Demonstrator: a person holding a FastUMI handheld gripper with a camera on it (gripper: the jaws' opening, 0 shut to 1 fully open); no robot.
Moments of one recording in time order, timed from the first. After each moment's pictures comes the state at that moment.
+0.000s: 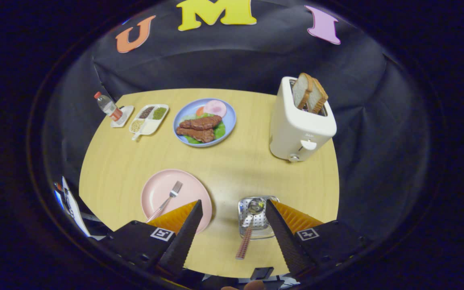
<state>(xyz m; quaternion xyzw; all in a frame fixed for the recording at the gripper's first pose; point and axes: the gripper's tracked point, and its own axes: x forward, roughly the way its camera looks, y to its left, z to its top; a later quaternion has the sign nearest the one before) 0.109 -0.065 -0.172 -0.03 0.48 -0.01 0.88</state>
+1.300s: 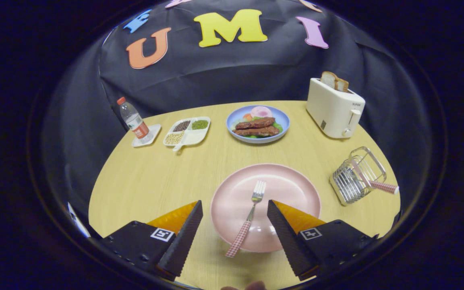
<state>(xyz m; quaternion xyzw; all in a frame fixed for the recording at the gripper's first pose) 0.088 0.123 -0.279 0.07 0.37 -0.06 0.93</state>
